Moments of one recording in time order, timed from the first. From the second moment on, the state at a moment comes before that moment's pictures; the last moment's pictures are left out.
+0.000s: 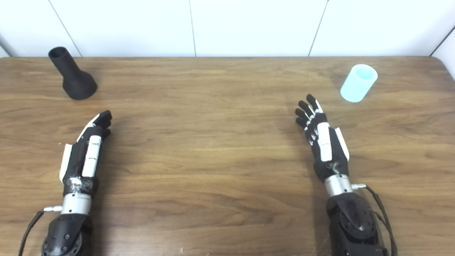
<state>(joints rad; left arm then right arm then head) 0.13 0.10 0.08 -0.17 0.02 -0.05 -0.01 0.06 -0.12 -0.10 -0.06 0.17 -0.01 0.13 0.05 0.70</state>
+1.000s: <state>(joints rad) 0.12 0.09 0.03 -0.15 0.11 -0.09 0.01 0.03 -0.17 -0.11 0.01 0.24 -0.07 0.20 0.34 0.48</state>
